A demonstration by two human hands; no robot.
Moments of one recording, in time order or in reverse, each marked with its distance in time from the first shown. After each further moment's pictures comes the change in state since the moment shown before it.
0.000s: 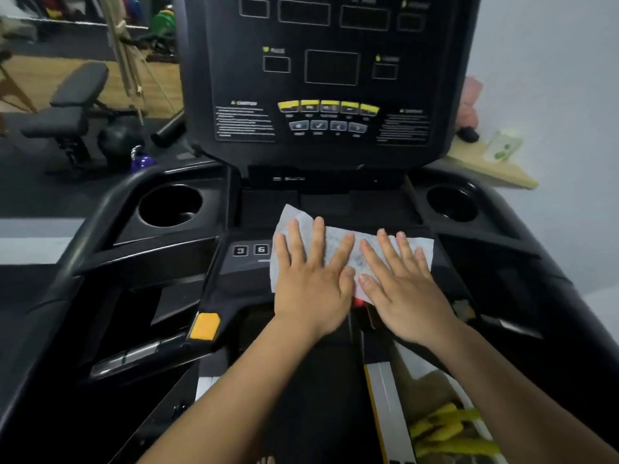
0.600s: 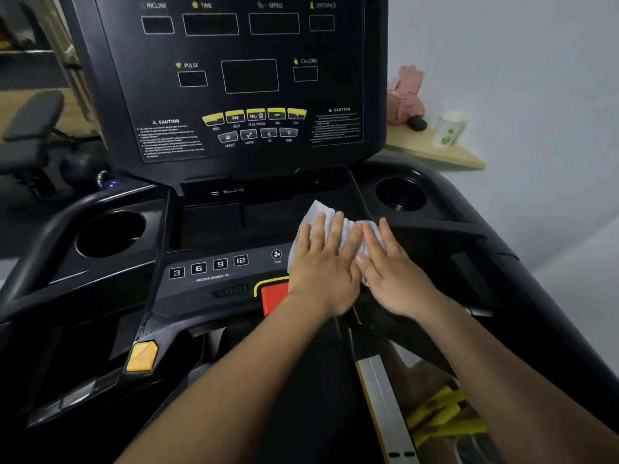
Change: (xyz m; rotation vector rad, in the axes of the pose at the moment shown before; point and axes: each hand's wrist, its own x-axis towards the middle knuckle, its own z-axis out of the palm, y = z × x) left_hand 0.055 0.084 0.008 0.097 -0.131 0.221; right_hand -0.002 0.068 -0.018 0.310 -0.008 0.167
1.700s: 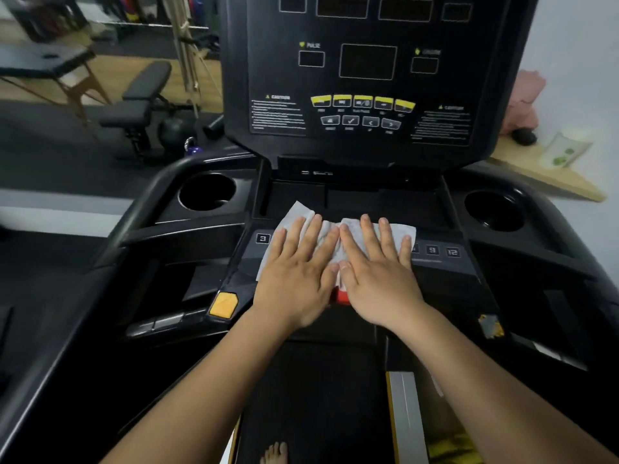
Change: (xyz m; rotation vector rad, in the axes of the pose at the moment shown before) left_hand -0.098 -0.101 0.006 -0.094 0.122 -0.254; right_hand 0.015 -0.112 0.048 -0.342 -0.015 -0.272
